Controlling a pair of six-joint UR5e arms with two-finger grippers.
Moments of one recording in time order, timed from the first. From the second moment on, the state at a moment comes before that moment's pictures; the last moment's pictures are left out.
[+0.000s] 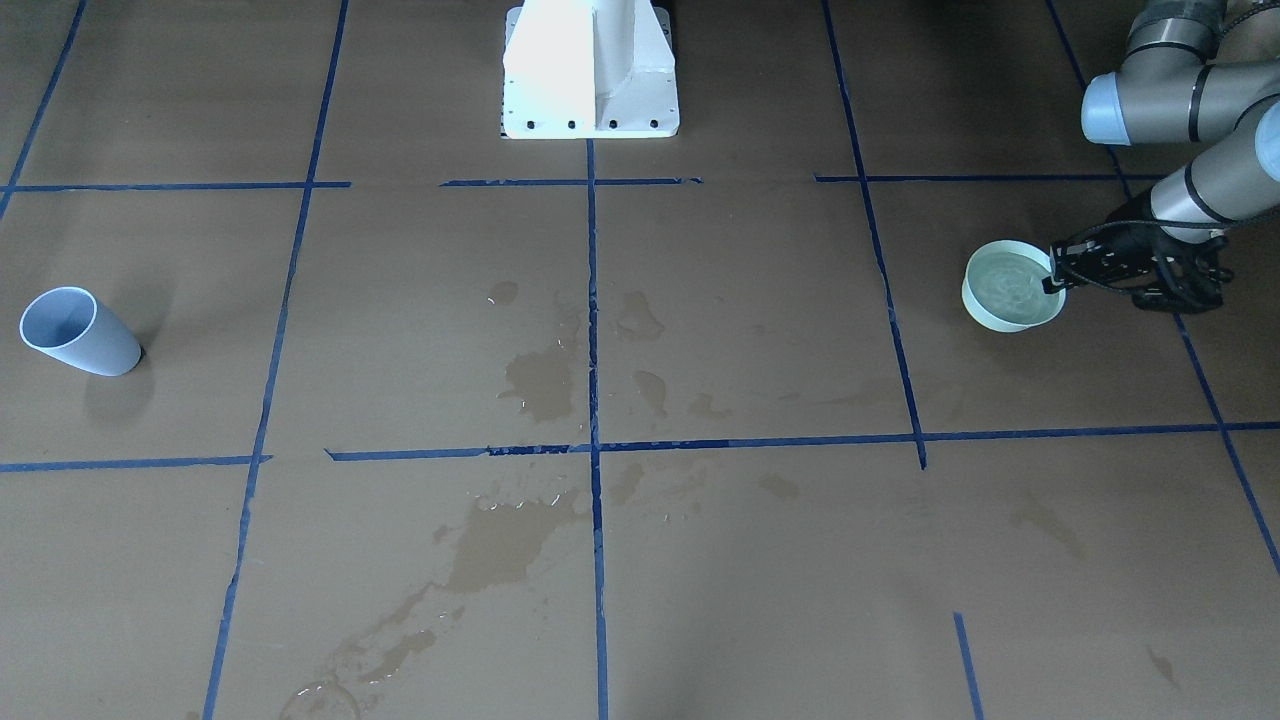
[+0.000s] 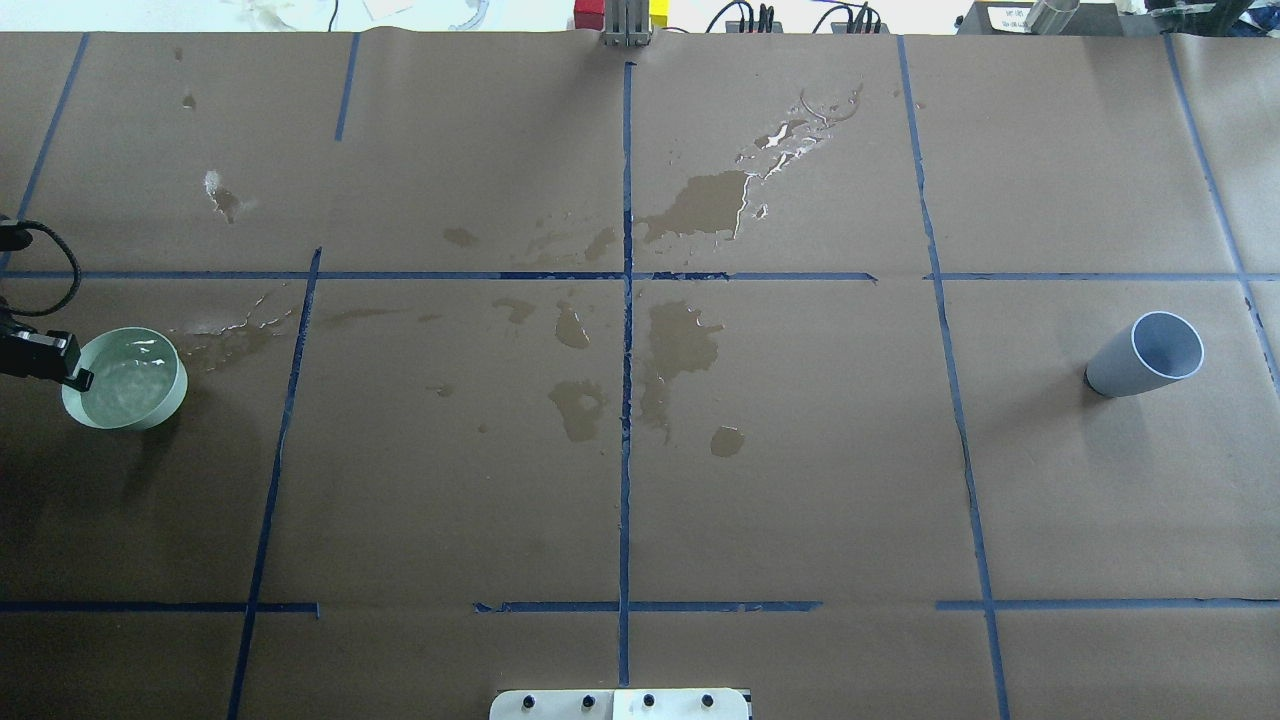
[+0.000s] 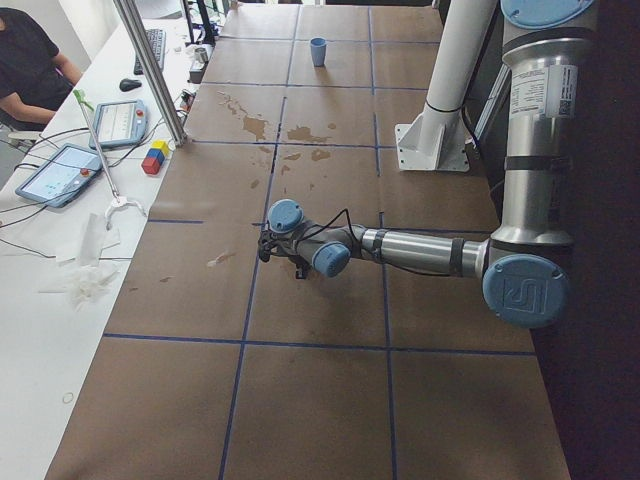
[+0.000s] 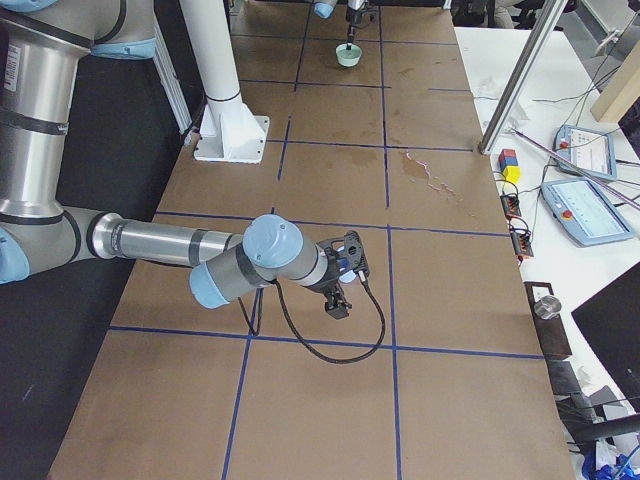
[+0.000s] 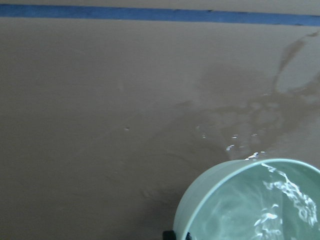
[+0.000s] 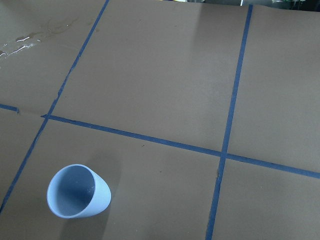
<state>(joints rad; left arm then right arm) -1.08 -1.54 -1.58 -2.09 -2.44 -0.65 1.71 -1.86 1.81 -0.98 2.54 0.10</state>
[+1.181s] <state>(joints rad) -1.08 -1.55 -1.49 -2.16 -2.46 -0.64 1.67 -1.86 1.81 -0.98 2.54 0.10</state>
